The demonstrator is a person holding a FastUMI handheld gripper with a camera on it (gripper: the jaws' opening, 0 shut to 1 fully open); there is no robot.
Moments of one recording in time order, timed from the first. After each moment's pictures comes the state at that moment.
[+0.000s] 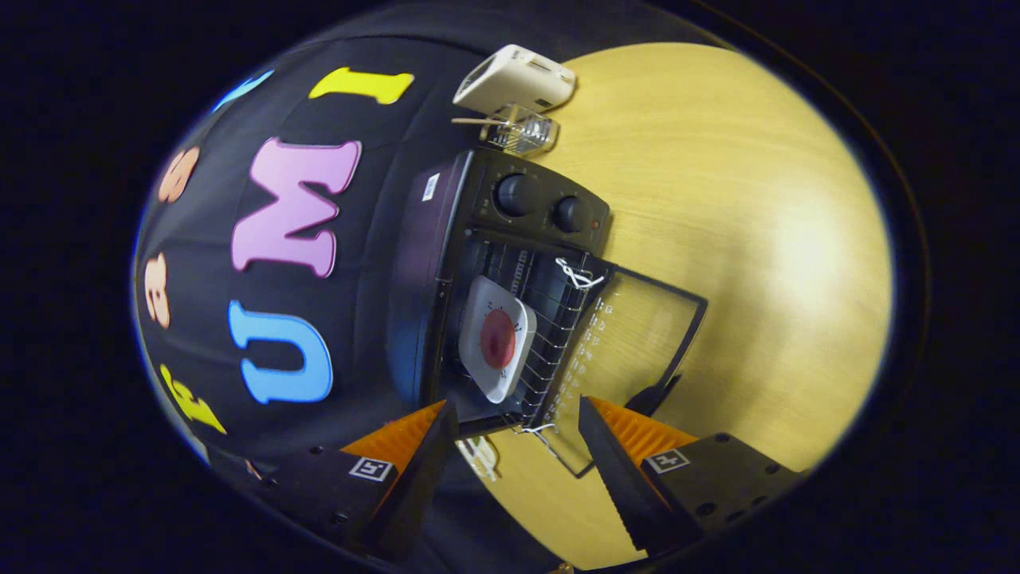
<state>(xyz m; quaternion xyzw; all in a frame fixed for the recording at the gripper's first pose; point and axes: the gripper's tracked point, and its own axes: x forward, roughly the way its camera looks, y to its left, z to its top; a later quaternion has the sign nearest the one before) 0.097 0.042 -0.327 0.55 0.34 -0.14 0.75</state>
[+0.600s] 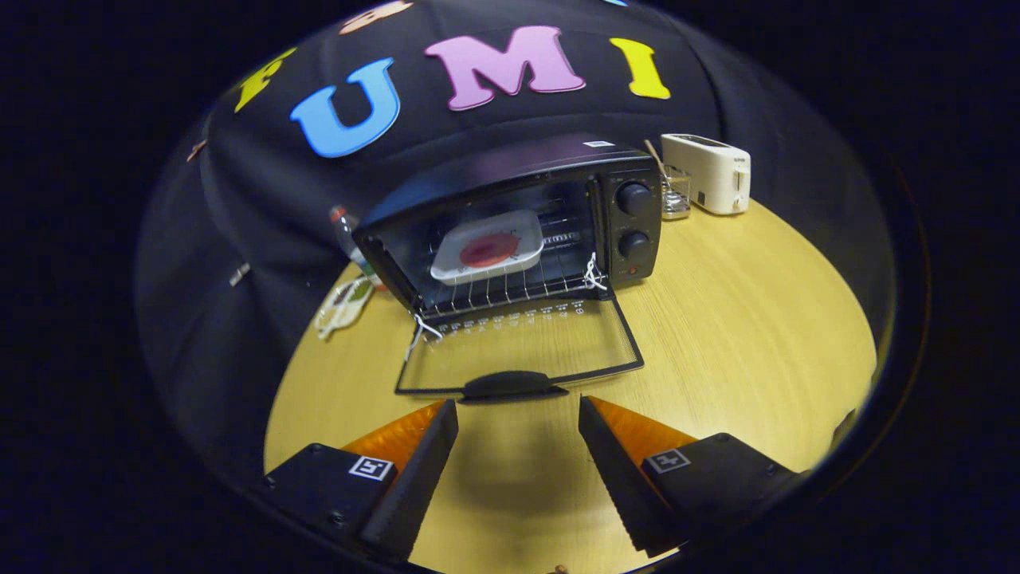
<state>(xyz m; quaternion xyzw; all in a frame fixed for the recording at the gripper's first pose) 0.013 0.055 -0.389 0.10 0.41 0.01 0.91</state>
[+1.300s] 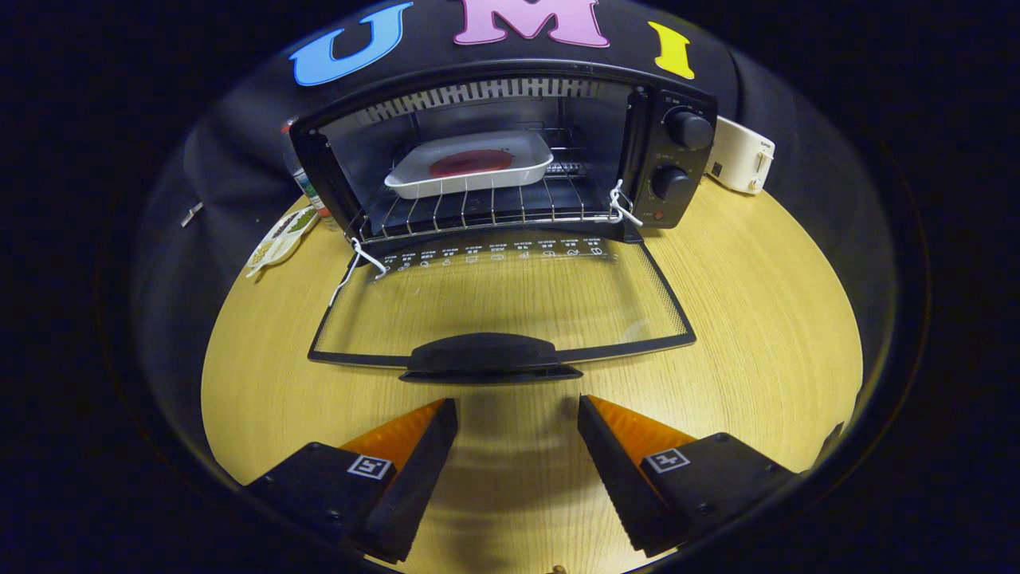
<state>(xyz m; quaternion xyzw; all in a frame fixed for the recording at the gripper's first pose) 0.030 0.060 -0.468 0.05 0.49 -0.04 0.87</state>
